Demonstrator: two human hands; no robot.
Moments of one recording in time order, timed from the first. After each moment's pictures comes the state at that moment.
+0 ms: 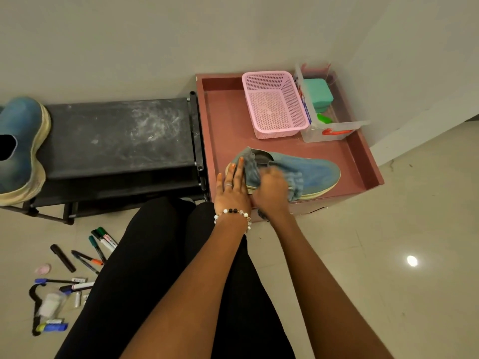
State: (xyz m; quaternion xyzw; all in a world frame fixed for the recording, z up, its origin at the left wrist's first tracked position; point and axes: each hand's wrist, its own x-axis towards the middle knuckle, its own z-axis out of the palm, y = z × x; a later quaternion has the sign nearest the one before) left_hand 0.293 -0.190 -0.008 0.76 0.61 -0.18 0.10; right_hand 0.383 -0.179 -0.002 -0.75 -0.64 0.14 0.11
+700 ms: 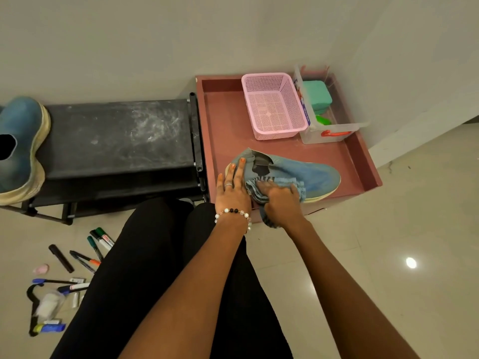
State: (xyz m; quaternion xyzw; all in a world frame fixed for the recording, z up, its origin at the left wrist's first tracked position) left_hand 0.298 -0.189 -0.011 0.76 0.62 -0.16 0.11; right_hand 0.416 -0.195 -0.002 -0.68 -0.71 0.17 -0.09
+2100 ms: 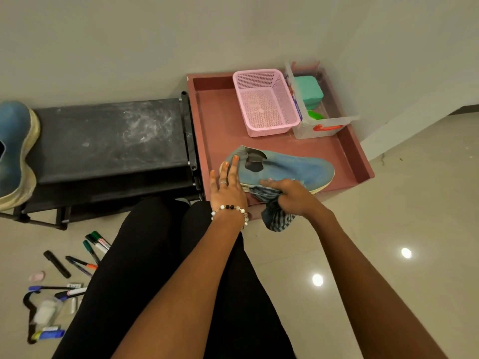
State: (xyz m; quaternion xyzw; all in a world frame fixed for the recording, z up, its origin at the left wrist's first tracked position) left_hand 0.299 -0.190 -0.008 0.75 0.61 -0.22 0.09; right_hand 0.451 -0.196 0.028 -0.64 -0.66 0.39 0.02
